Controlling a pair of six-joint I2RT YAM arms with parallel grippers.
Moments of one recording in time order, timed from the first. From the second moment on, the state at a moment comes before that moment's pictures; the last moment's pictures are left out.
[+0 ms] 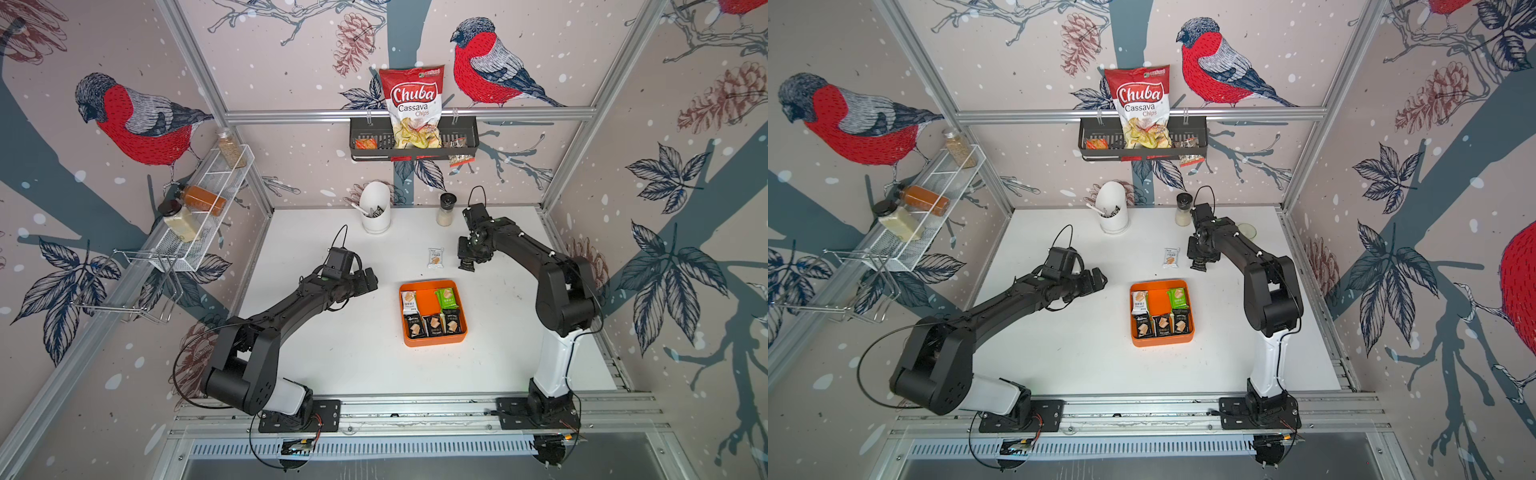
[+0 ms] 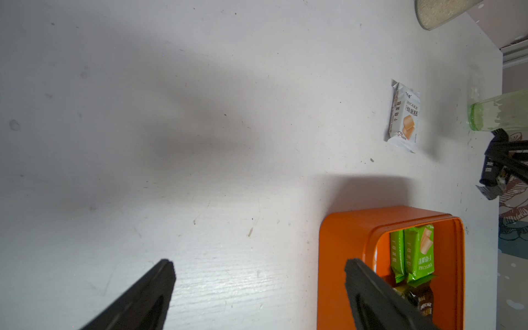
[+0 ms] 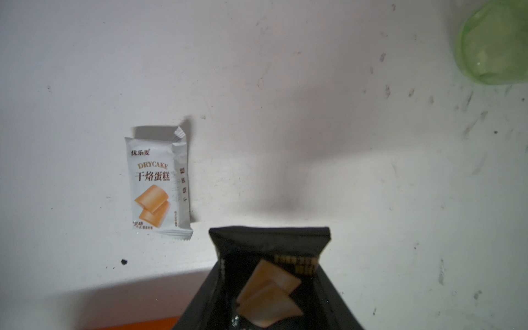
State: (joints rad) left arm -0.35 1.45 0.84 -0.31 0.16 -0.62; right arm 0.36 2.01 1.60 -0.79 0.05 0.40
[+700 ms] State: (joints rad) left arm -0.35 1.40 0.80 -0.33 0.10 -0.62; right arm 0.36 2.26 1.81 -0.79 0.05 0.37
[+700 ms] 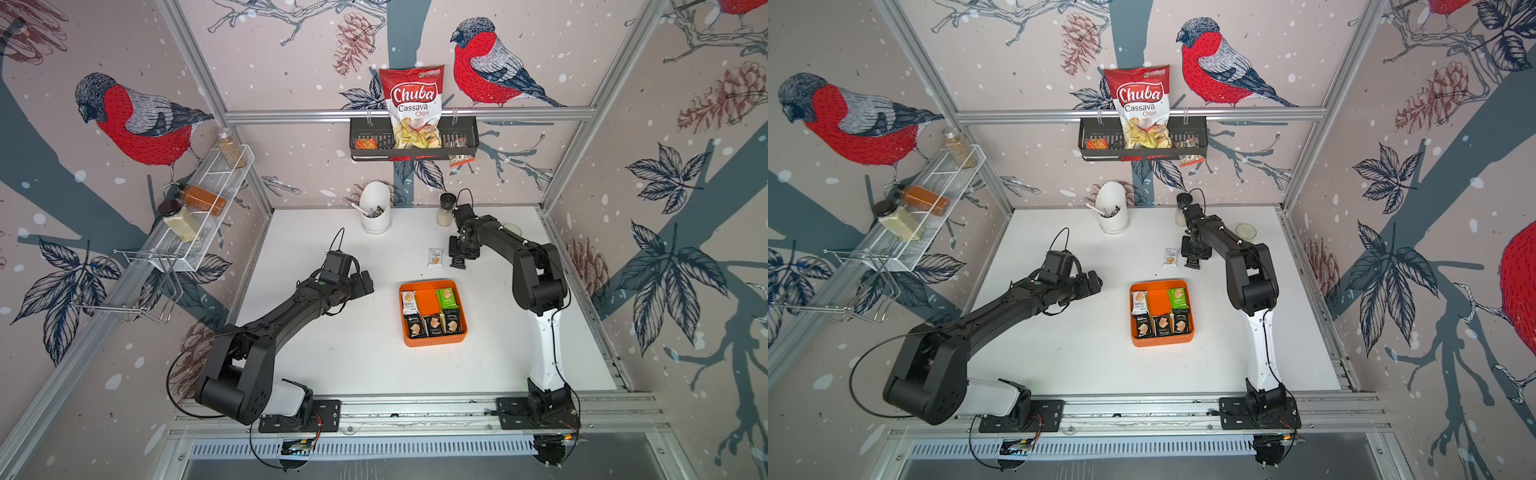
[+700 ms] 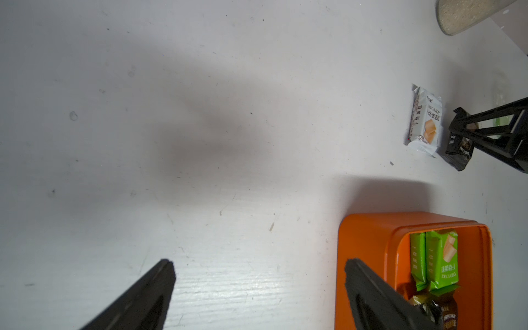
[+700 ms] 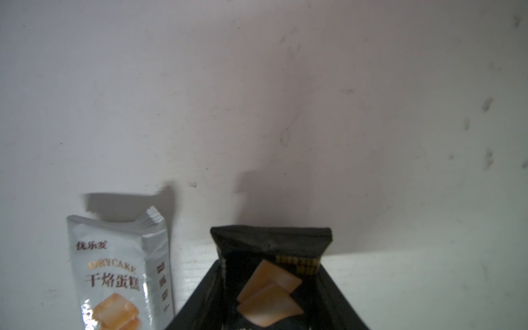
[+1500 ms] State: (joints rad) left arm -0.35 1.43 0.82 -0.34 0.14 -0.60; right arm 0.51 1.99 1.64 -0.83 0.14 0.37
